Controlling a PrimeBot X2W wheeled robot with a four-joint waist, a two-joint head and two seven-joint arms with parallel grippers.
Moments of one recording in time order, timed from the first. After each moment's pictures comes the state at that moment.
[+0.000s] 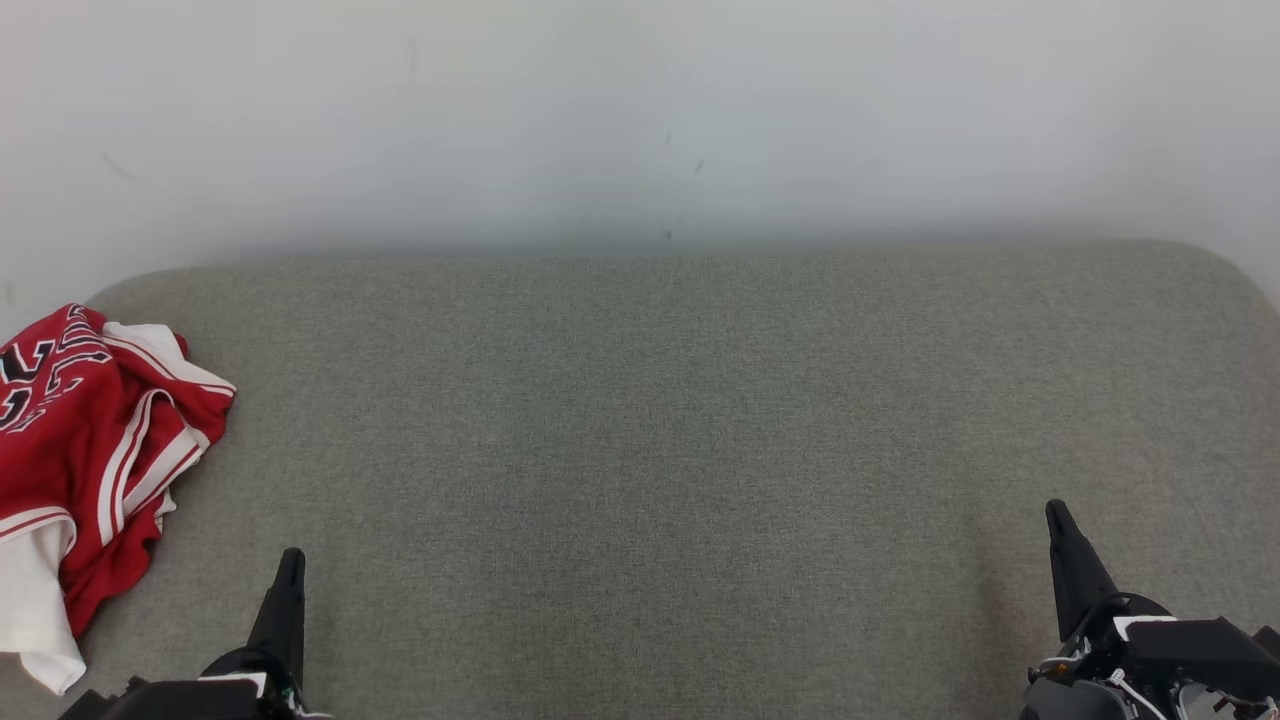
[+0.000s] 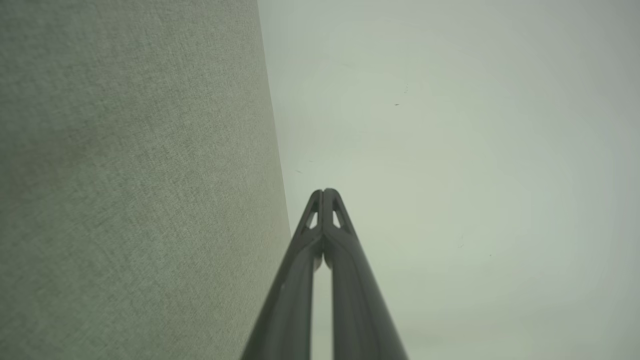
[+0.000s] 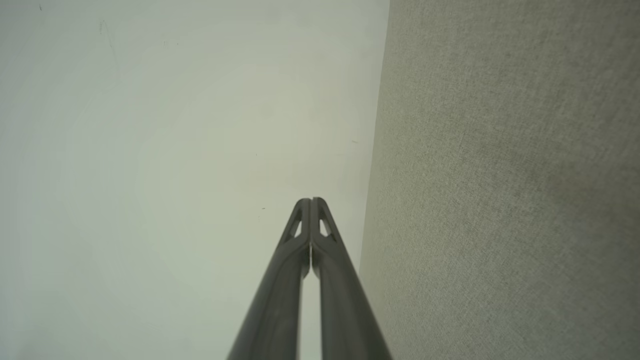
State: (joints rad) left arm -0.11 0.05 0.11 0.24 -1.61 -0.13 0.12; right arm -0.11 -0.05 -0.11 0.25 1.61 0.13 0.11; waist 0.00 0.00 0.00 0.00
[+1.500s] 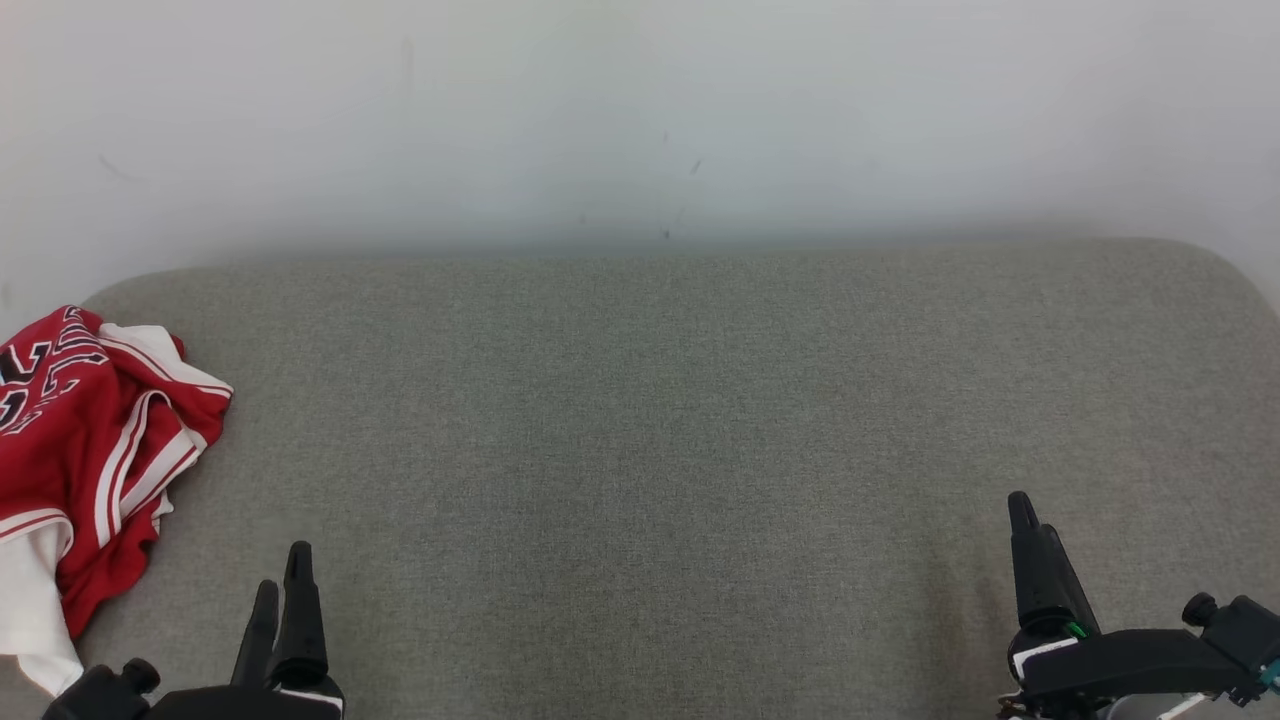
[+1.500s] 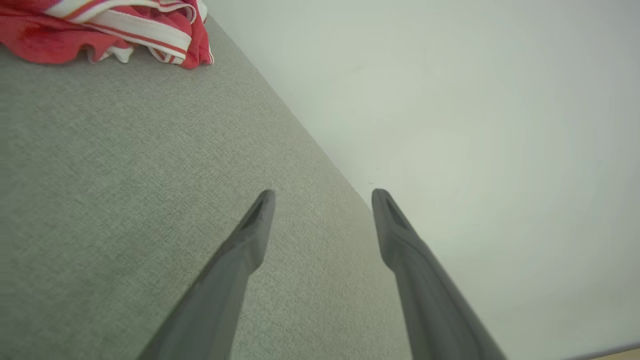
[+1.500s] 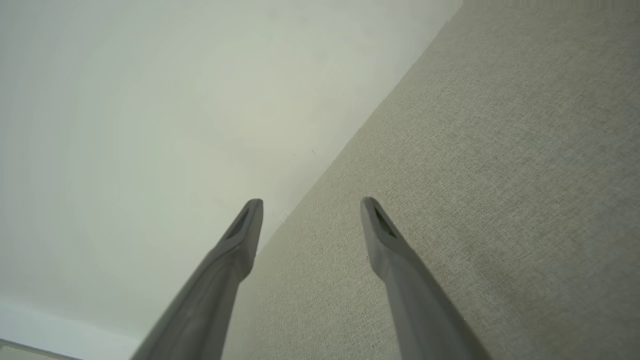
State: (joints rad) left arm -0.06 0.05 0.08 0.18 -1.00 -0.09 -0.03; right arm -0.06 -0.05 -0.03 0.20 1.00 0.13 -0.04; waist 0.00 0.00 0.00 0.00
